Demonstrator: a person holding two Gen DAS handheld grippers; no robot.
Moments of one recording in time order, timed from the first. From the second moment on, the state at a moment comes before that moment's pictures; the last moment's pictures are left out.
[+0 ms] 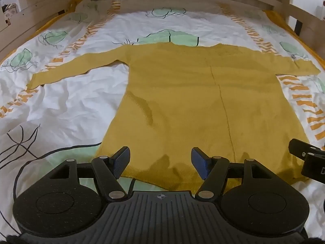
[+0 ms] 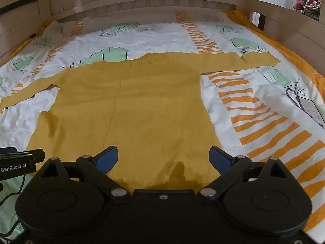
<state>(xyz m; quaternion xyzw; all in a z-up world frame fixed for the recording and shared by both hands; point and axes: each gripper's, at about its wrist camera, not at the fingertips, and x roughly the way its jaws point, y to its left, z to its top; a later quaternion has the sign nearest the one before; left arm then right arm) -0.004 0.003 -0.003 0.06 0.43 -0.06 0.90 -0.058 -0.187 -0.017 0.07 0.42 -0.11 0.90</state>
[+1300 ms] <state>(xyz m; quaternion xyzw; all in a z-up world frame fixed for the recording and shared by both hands) -0.002 0.002 -0.011 0.04 0.47 -0.06 0.88 -0.055 -0.178 -0.022 0.06 0.44 -0.10 0.89</state>
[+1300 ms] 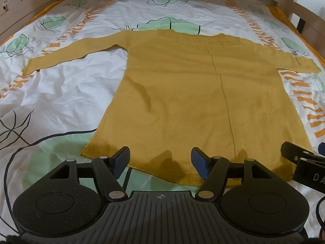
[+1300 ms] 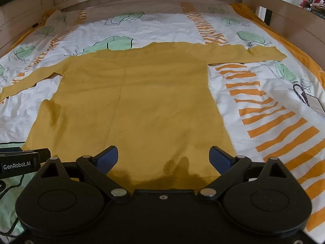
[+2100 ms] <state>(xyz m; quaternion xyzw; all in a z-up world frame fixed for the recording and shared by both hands) 0.001 0.001 -0.014 0.04 0.47 -0.07 0.88 -0.051 -0.176 -0.026 0.07 0.45 -0.10 0.88</state>
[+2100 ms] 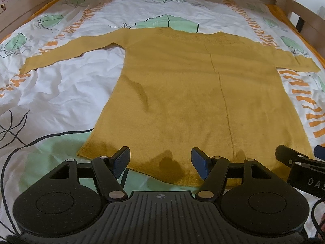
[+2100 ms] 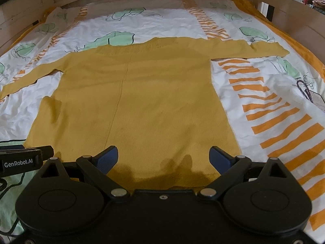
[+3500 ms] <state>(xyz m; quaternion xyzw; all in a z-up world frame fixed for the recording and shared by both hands) 0.097 0.024 -0.015 -0.05 0.47 -0.10 0.87 0.015 -0.221 -0.053 0.27 0.50 0.04 0.82</state>
